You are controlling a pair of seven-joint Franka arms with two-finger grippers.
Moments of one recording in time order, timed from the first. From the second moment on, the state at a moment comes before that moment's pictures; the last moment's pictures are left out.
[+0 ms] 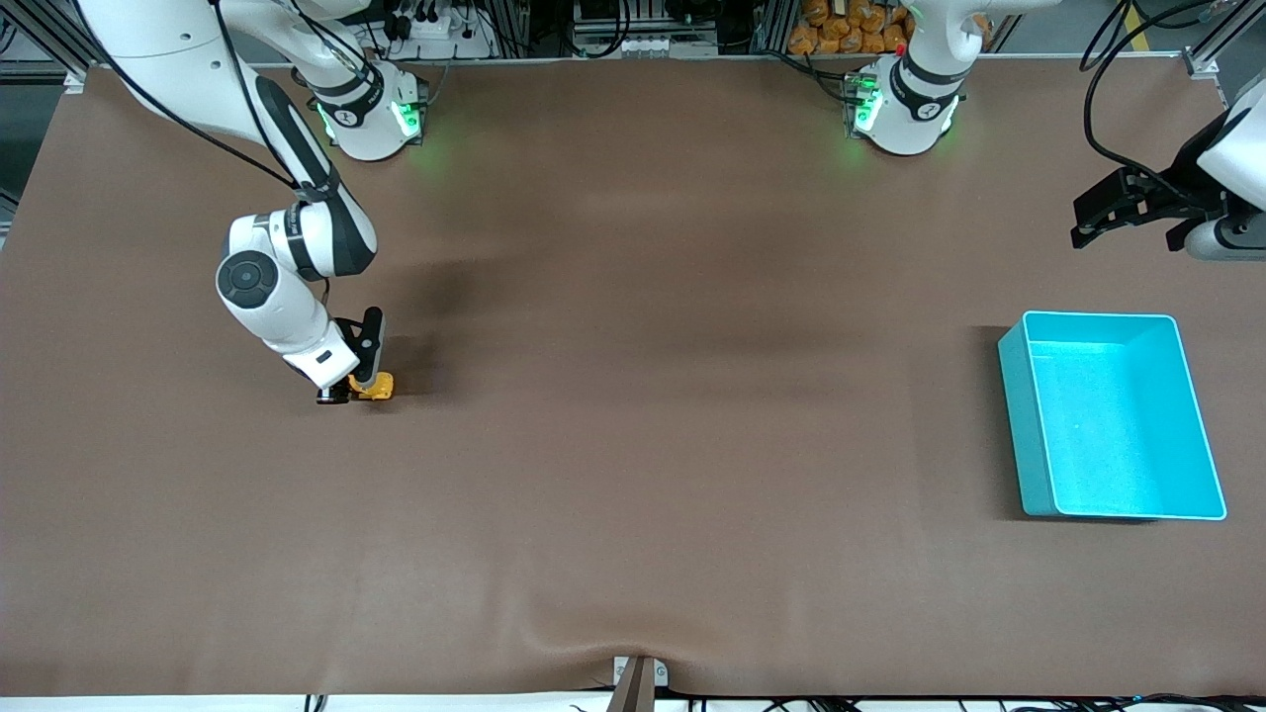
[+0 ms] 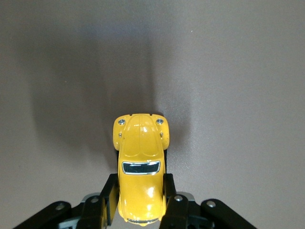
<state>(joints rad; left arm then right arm) -0.03 -0.01 -0.06 -1.51 0.01 1.48 -0.04 0.17 0.35 -0.07 -2.30 -0.14 2.70 -1.33</state>
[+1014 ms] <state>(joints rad) -0.03 -0.01 -0.06 -1.51 0.01 1.48 -0.04 -0.05 0.36 -0.07 -2.30 -0.14 2.72 -1.55</state>
